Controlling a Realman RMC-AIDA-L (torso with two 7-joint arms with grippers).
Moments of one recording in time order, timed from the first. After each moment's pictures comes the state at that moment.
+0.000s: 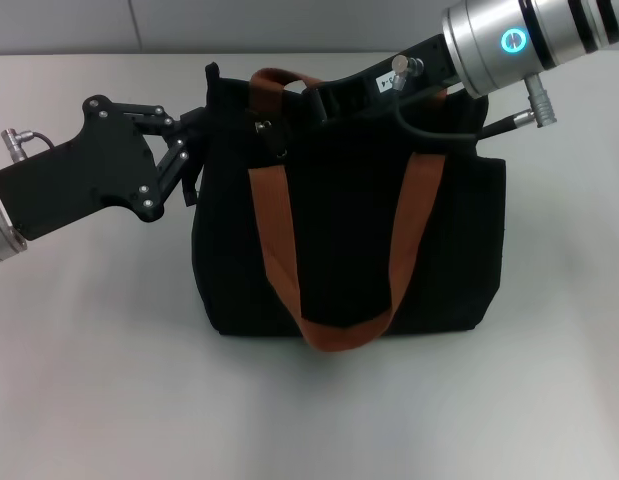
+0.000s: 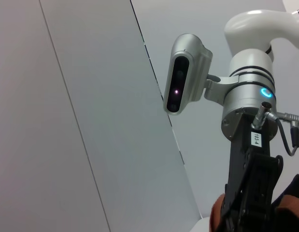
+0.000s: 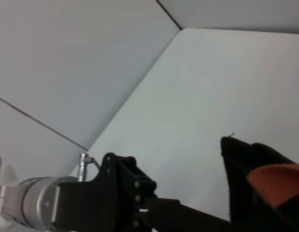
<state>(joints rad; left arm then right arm) -0.50 -2.06 0.55 0.48 1.74 1.67 -0.65 0.95 2.08 -1.06 -0.85 -2.10 -1.49 2.57</state>
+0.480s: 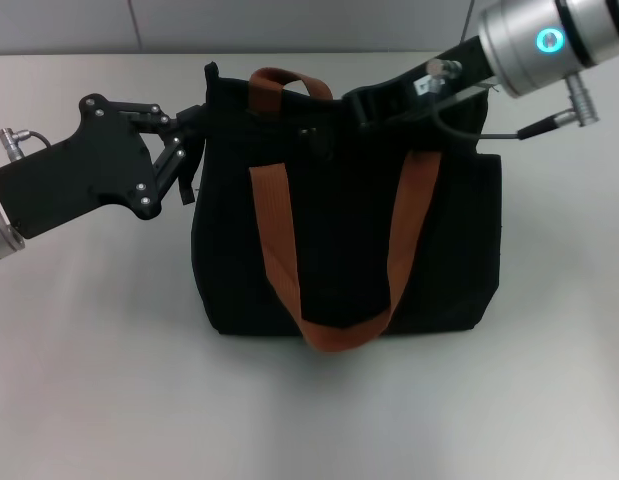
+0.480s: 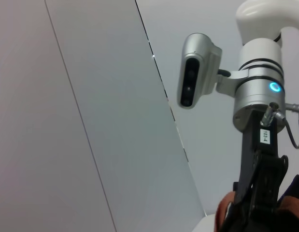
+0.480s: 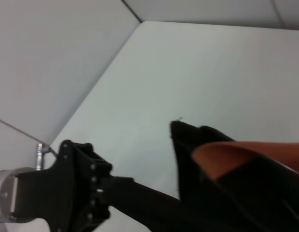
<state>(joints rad) -0.50 -2.06 0.55 0.48 1.74 1.67 -0.65 0.89 2.08 -1.06 -1.02 -2.21 -1.55 2.68</state>
